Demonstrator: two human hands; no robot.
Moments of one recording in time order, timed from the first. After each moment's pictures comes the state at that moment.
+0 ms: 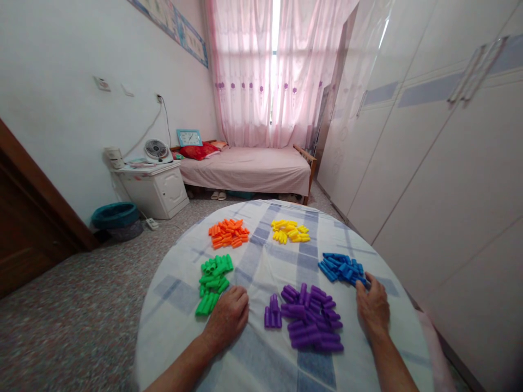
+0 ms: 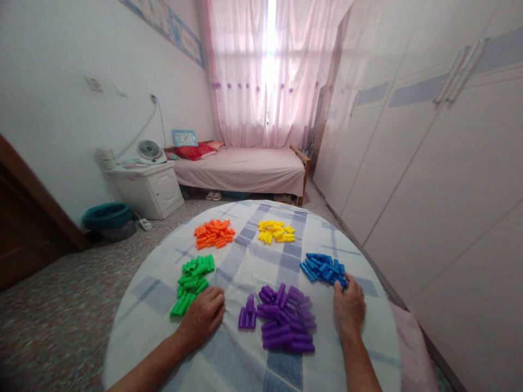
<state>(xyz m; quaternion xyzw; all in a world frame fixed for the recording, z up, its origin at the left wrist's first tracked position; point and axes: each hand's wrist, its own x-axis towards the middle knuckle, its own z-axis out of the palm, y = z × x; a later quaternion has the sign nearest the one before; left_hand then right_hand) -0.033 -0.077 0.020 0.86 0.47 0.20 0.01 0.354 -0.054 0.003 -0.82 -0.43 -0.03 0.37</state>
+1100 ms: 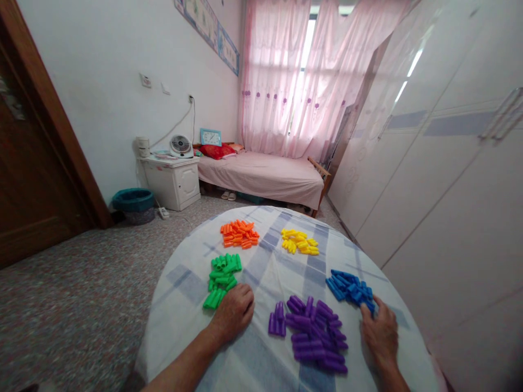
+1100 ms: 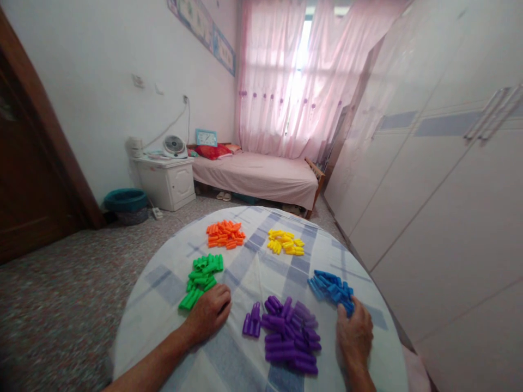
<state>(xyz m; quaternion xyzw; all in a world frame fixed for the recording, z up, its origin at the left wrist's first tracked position) -0.034 -0.072 0.018 0.83 0.49 0.26 0.02 0.347 -0.059 0.014 -0.78 -0.48 -0.04 0.39</state>
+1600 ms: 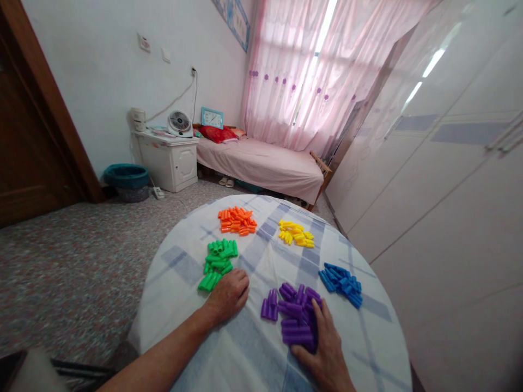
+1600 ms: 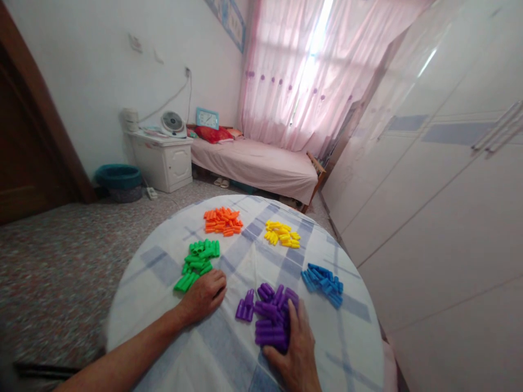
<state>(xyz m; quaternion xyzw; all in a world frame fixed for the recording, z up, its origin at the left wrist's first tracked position) -0.035 -0.071 0.019 0.83 0.48 0.27 0.02 0.265 -0.135 -0.014 -0.58 -0.76 0.01 0.28</state>
